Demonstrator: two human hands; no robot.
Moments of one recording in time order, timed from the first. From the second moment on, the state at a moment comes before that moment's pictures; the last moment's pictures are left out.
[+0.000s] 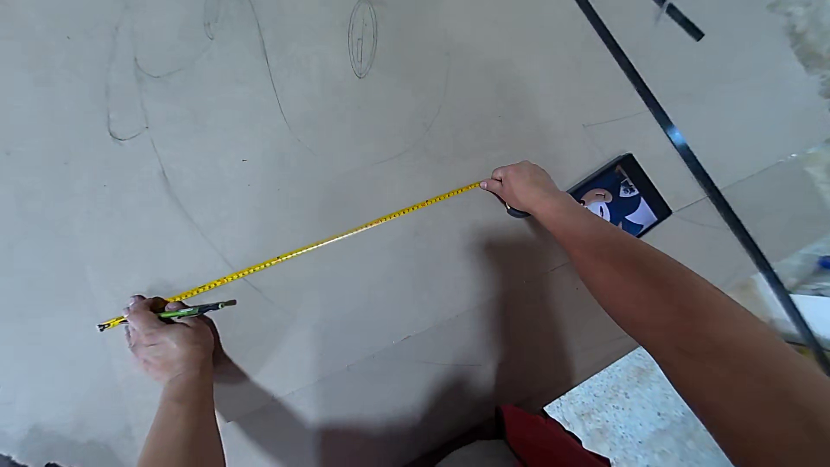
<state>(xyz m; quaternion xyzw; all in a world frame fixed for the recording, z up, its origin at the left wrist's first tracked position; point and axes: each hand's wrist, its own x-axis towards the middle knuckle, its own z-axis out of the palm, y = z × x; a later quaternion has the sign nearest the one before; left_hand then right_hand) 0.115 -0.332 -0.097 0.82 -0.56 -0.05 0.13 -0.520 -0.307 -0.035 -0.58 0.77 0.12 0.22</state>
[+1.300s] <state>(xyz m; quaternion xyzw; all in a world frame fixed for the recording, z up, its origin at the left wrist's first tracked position) -0.204 -0.325 -0.088 0.55 -0.61 -0.48 0.30 -0.527 -0.307 -0.041 -0.61 0.75 0.10 0.23</state>
